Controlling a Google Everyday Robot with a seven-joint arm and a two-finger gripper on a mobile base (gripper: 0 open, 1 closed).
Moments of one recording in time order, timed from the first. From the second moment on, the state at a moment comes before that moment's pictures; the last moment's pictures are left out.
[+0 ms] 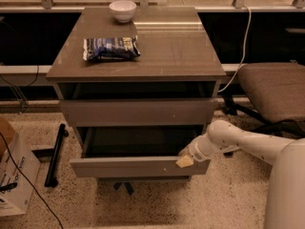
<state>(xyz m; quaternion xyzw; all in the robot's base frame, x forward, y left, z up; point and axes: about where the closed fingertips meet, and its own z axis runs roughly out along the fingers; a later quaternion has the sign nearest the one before) 0.602 -0.148 0.436 -0.48 0.83 0.17 0.21</state>
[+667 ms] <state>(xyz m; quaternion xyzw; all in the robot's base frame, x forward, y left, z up) 0.575 -0.152 0.433 -0.47 0.84 0.18 0.18</state>
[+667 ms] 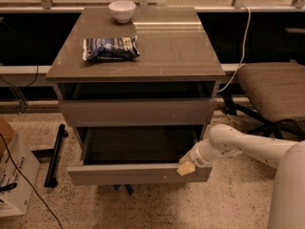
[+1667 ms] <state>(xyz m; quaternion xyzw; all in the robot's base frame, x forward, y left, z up) 0.574 -0.147 0.432 -0.48 0.84 0.18 0.18</state>
